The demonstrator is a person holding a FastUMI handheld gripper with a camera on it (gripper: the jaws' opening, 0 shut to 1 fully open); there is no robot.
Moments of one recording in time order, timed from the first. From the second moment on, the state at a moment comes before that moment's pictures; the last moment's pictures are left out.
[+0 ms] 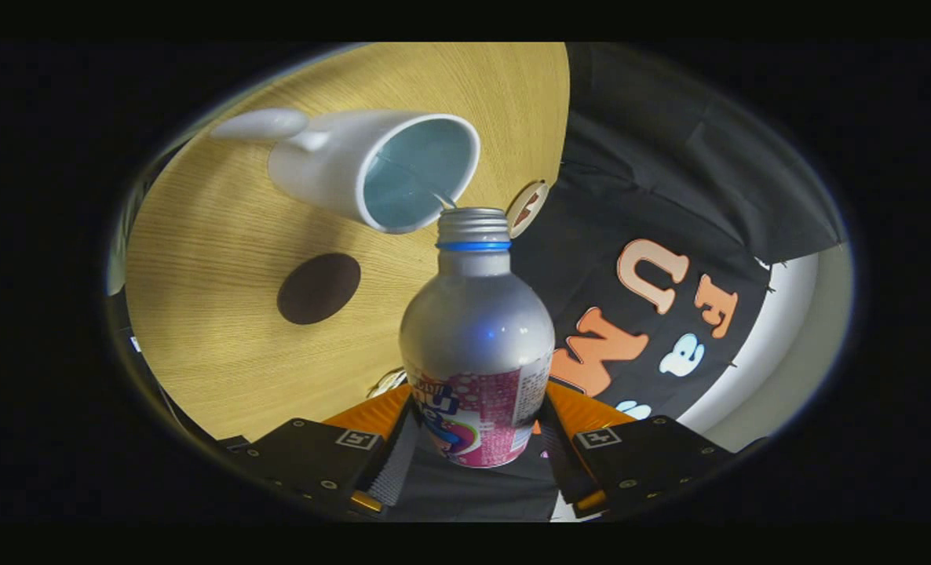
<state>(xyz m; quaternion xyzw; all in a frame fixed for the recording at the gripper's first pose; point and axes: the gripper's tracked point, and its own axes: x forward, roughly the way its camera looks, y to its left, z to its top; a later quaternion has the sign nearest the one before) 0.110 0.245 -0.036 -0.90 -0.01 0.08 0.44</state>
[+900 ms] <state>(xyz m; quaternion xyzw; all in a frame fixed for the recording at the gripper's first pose) 0.105 0.251 -0.035 -0.91 -0.01 0.08 0.41</state>
